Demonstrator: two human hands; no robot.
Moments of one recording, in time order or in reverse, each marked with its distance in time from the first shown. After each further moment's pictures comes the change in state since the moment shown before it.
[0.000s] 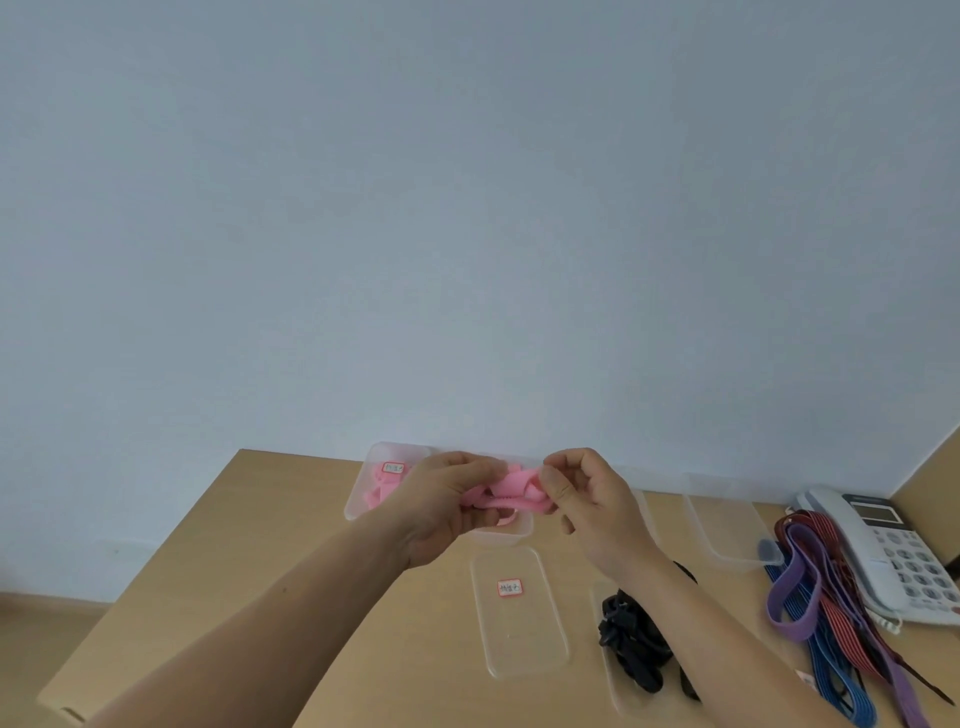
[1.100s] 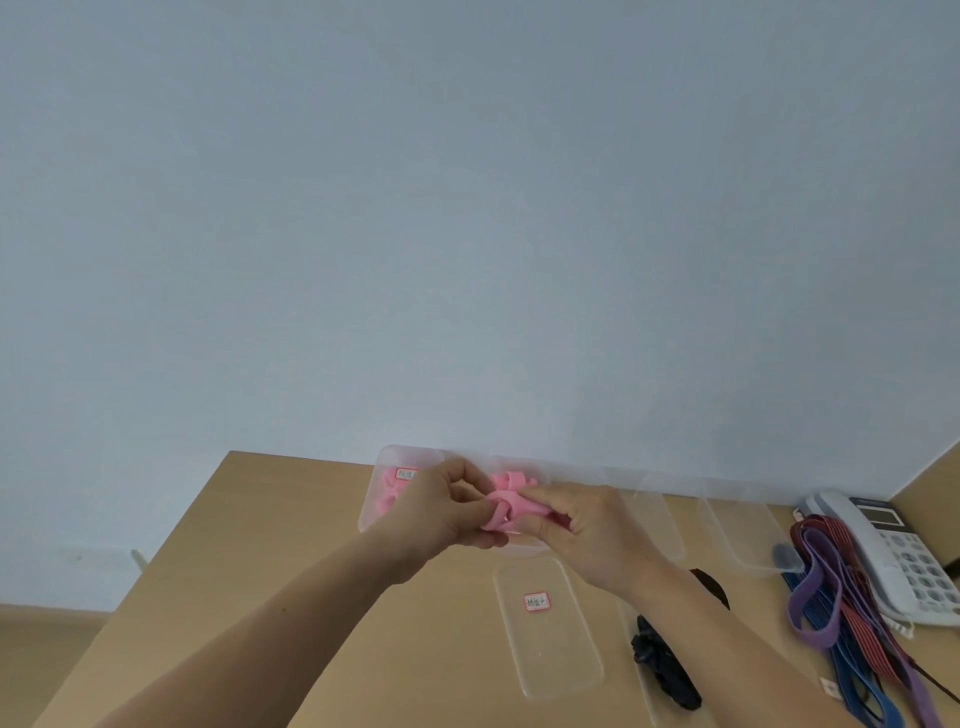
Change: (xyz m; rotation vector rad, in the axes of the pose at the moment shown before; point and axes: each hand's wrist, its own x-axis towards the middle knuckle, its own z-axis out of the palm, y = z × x) left_hand 0.035 0.001 -0.086 0.281 -0.093 0.090; right_hand 0.035 0.010 0.053 -0.566 -0.198 -0.147
